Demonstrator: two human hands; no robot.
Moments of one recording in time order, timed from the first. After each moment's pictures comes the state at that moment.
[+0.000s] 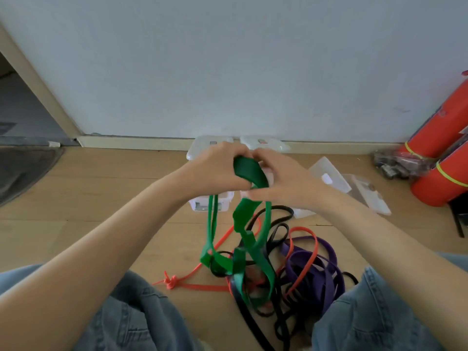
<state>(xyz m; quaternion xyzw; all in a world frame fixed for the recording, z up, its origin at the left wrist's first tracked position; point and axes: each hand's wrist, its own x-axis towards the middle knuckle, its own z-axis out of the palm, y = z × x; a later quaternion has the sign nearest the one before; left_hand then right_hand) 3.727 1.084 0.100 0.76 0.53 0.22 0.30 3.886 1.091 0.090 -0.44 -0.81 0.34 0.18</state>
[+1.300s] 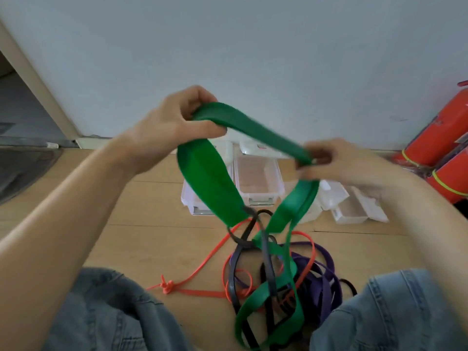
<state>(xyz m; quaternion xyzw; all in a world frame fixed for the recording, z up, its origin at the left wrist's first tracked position) 3.681 1.089 0.142 0.66 0.46 0.42 0.42 3.952 1.115 0.120 -0.49 -0.75 0.42 0.17</state>
